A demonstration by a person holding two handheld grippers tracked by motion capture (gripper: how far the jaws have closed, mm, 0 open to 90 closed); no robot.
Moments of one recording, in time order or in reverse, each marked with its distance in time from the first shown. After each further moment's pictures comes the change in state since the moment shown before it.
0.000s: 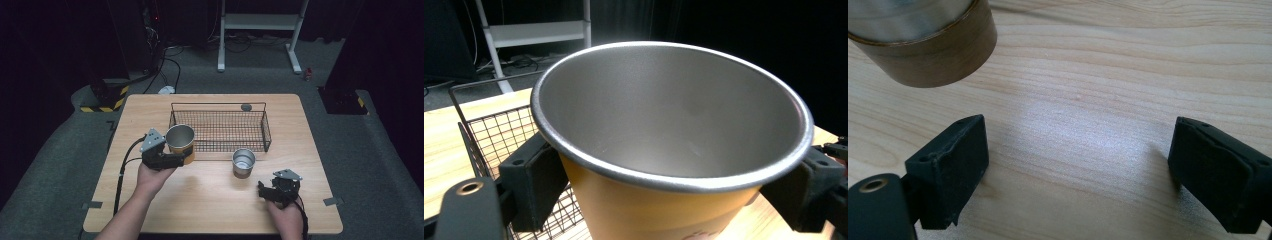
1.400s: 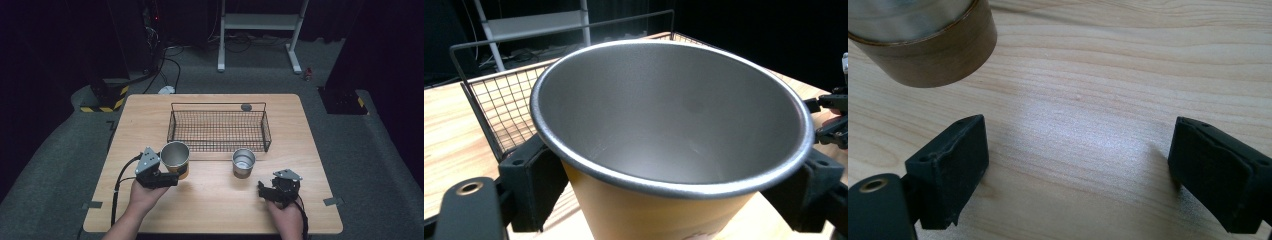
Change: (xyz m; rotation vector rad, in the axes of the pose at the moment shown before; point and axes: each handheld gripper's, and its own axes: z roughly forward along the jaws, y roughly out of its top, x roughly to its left) left arm -0.010 -0.041 -0.028 0.026 0.001 0.061; right arm 0.000 0.000 0.000 0.000 0.000 0.000
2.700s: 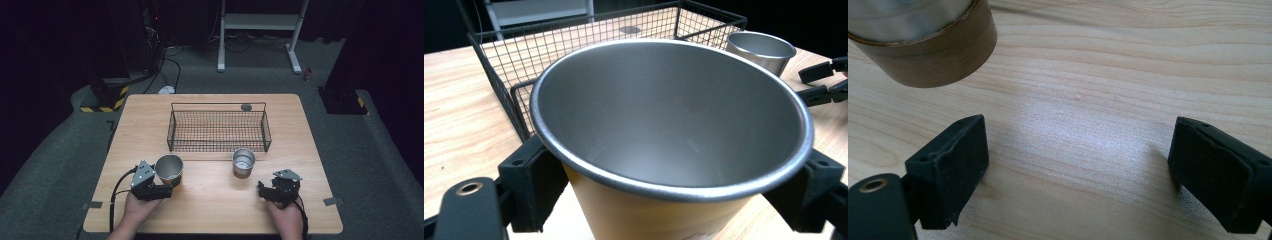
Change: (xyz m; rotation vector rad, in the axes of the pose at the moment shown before) left arm 0.003 -0.043 -0.013 0.043 0.020 0.000; right arm 0.000 0.000 0.000 0.000 0.000 0.000
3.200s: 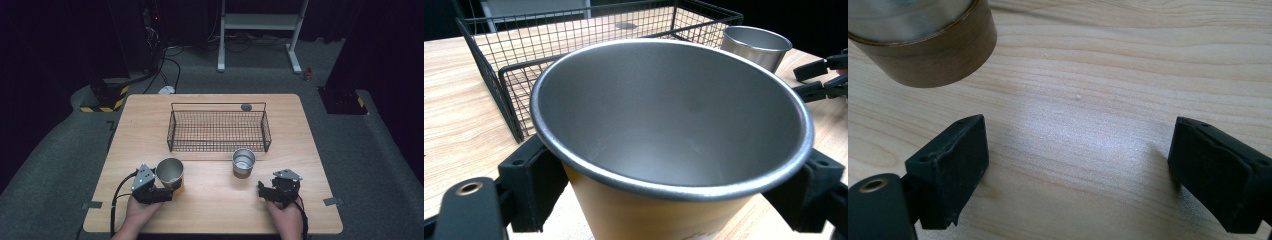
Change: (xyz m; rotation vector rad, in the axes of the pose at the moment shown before) left arm -0.002 -0.014 0.003 -0.010 -0.017 -0.025; right arm 0.000 0.000 0.000 0.000 0.000 0.000
